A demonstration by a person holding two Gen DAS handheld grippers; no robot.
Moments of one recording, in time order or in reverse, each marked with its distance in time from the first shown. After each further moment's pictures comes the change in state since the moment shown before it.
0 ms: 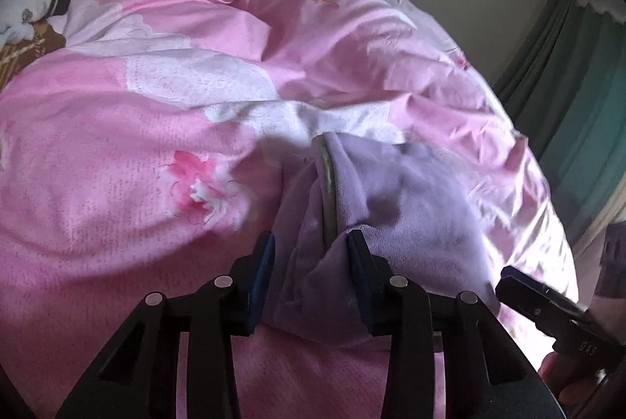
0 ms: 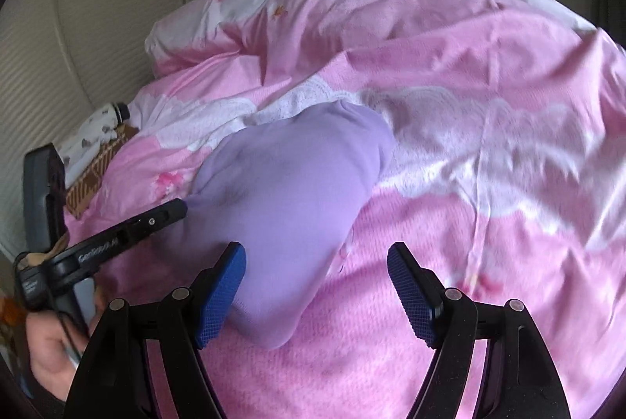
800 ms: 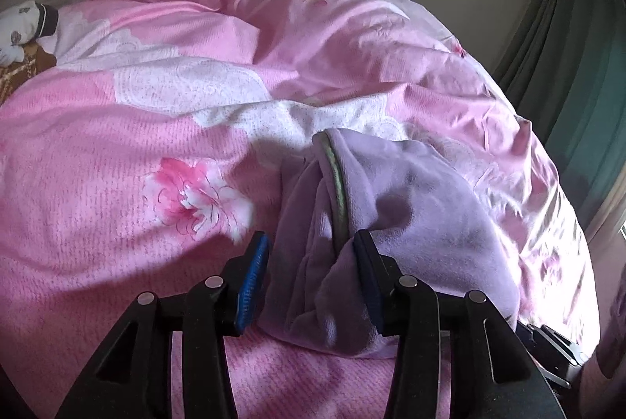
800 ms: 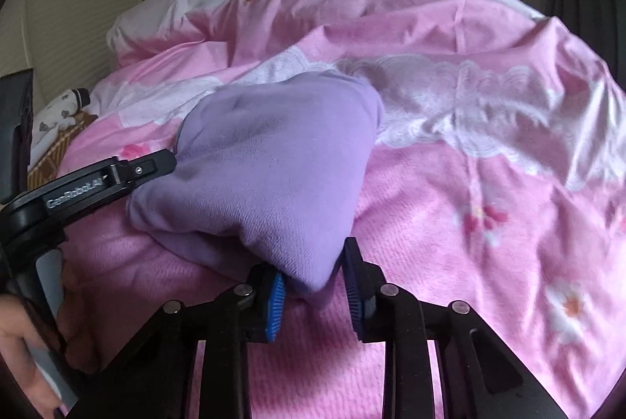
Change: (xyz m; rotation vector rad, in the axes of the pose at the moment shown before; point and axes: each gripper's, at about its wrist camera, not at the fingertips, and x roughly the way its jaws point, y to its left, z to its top) left arm 0.009 -0.009 -0.005 0.079 -0.015 0.051; right arm 0.013 0.040 -0.053 0.023 -0.045 -0.232
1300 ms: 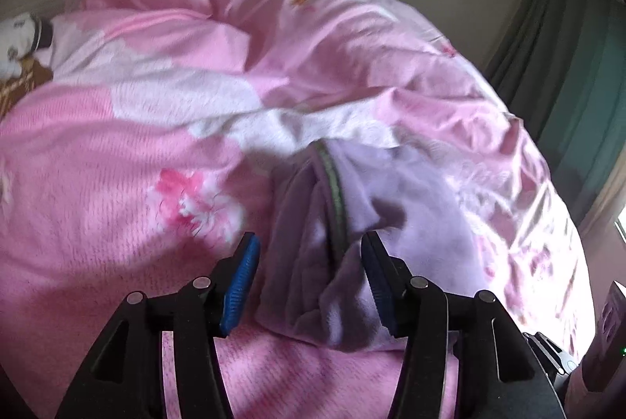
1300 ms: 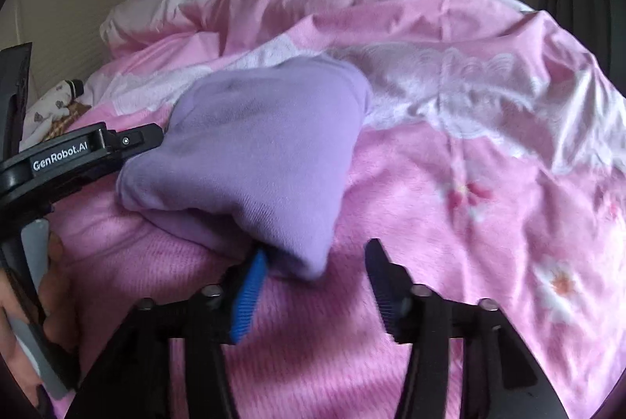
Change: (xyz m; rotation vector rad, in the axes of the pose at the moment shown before) left arm -0.019 -0.008 0.009 0.034 0.010 -0.038; right arm -0.013 -0.002 -0.017 0.005 0.013 -0.023
